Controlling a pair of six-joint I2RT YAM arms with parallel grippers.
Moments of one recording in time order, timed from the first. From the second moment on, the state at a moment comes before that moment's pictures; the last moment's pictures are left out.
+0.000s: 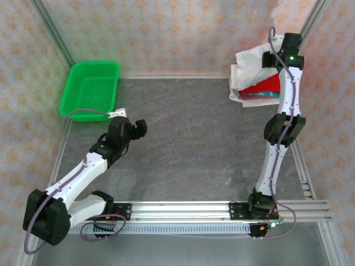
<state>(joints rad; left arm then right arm) -0.33 1.07 0.66 -0.18 -0.23 -0.53 -0.22 2.38 2.65 -0.89 -0.23 -0.23</state>
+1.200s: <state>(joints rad) -0.33 1.21 0.77 -0.24 -0.24 -0.51 -0.26 2.46 2.39 -0.53 0.05 -0.31</state>
